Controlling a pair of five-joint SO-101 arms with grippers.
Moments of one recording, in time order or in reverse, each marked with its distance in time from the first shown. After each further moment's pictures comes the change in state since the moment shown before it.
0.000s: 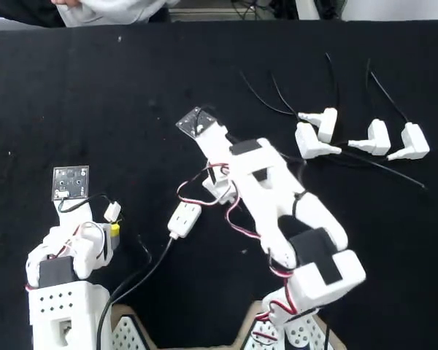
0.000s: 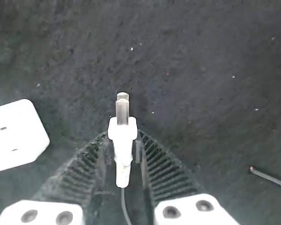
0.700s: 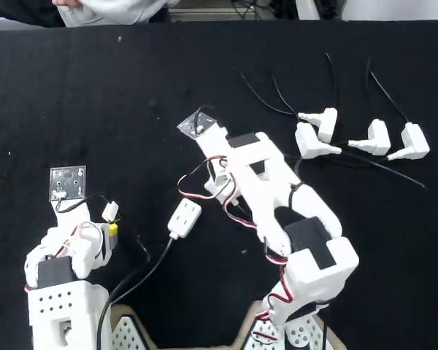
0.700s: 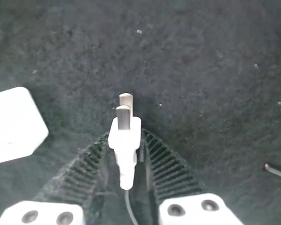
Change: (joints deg) left arm -1.2 0.0 0.0 0.0 0.0; right arm 1.2 4.4 -4.0 5.4 1.2
